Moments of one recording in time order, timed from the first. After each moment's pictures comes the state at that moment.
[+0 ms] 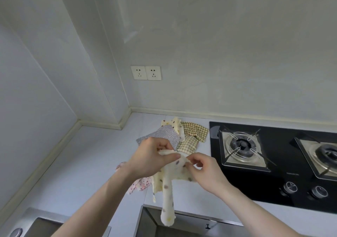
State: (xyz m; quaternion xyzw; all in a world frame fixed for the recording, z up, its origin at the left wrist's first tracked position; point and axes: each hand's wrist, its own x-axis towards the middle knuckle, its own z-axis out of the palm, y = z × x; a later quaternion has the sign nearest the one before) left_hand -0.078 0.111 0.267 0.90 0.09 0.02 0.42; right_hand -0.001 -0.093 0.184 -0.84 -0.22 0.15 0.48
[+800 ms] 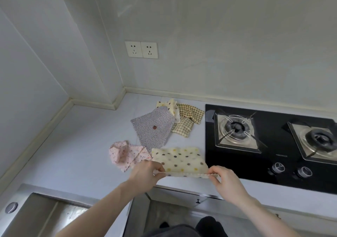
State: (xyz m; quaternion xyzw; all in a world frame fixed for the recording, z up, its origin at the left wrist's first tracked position) left_hand -0.124 0.105 0.109 0.95 0.12 -0.11 0.25; right_hand -0.015 -0.203 0.084 -0.92 -0.23 0.17 0.26
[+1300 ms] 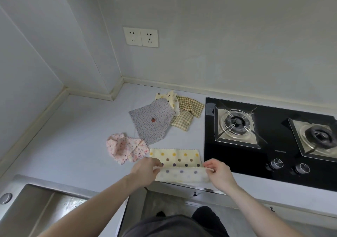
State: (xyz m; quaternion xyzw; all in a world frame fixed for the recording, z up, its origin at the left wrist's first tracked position) left_hand -0.114 0.109 0.054 0.95 0.14 -0.17 0.23; right_hand -0.001 -0.184 0.050 -0.91 -0.09 0.24 0.33
